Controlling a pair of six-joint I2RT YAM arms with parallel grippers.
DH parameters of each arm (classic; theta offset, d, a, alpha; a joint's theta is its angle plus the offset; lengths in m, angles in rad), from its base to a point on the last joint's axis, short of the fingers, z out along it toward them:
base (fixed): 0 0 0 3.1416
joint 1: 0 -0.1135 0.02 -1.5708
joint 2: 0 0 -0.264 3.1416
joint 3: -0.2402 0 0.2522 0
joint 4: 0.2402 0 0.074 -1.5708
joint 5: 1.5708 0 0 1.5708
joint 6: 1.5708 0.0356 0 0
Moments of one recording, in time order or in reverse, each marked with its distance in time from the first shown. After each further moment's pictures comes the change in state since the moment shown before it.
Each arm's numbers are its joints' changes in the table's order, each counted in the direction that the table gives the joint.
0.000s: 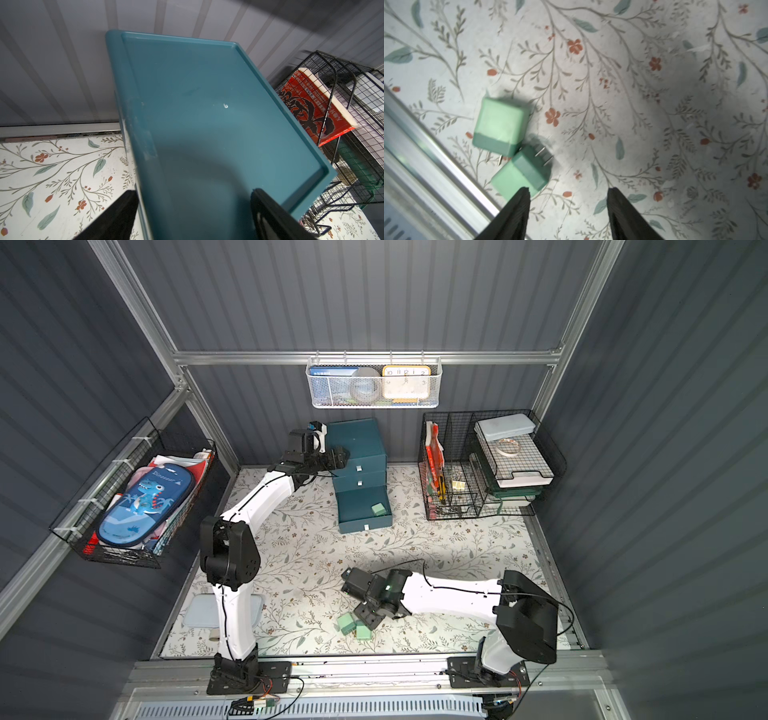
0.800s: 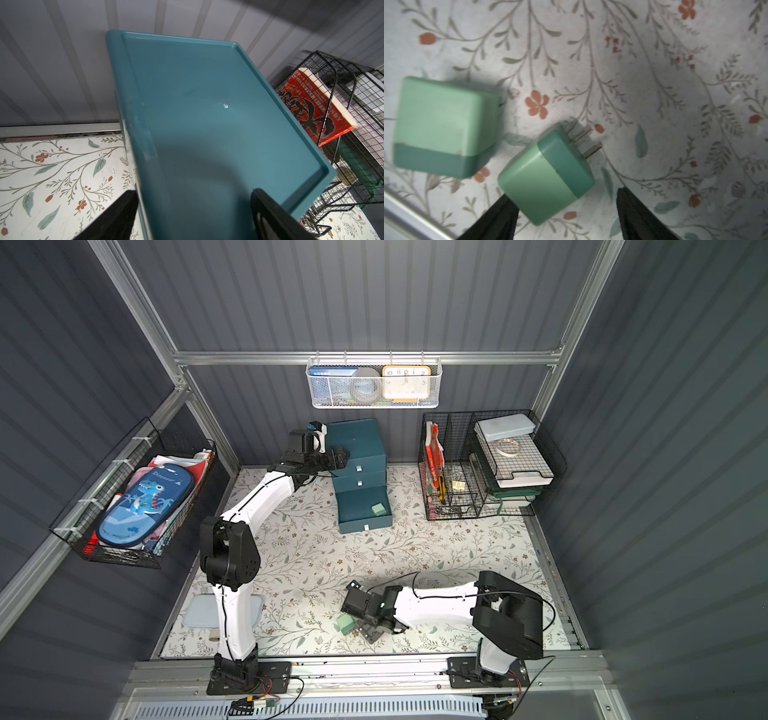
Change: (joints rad) left arm 0.000 0.000 0.000 0.000 -0.001 0.000; right arm 0.017 -0.099 0.114 -0.136 0.085 0.101
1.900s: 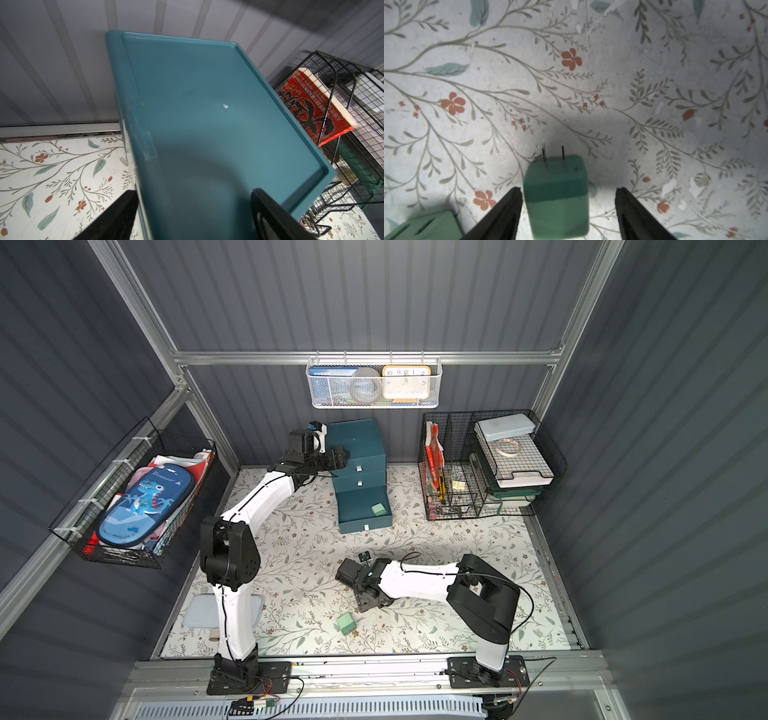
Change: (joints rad) left arm 0.000 0.000 0.000 -0.002 0.001 0.000; right arm 0.124 -0.166 -0.236 0.144 0.028 0.284
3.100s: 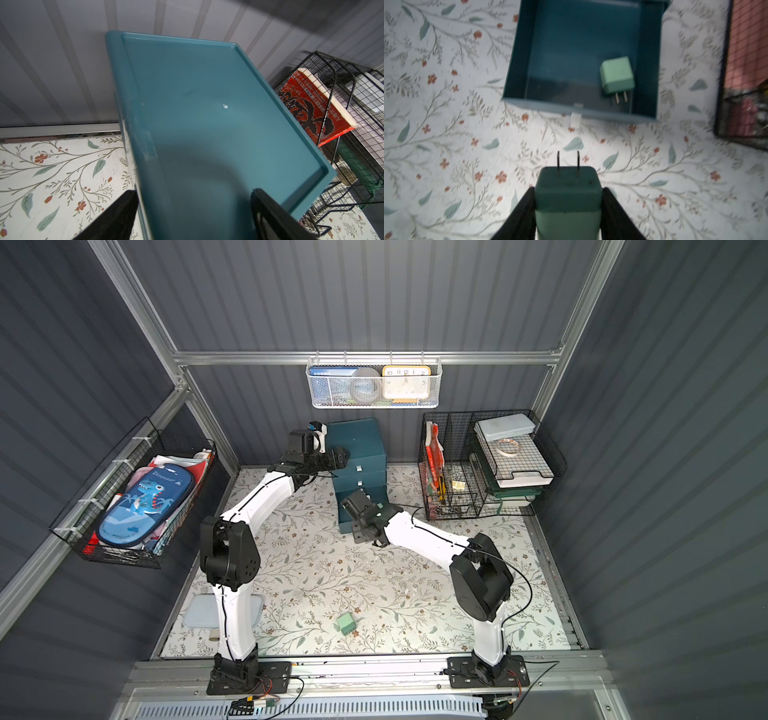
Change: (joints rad) left arm 0.000 0.002 0.005 -0.007 0.000 0.000; right arm 0.290 -0.132 -0.455 -0.097 0.053 -0.325
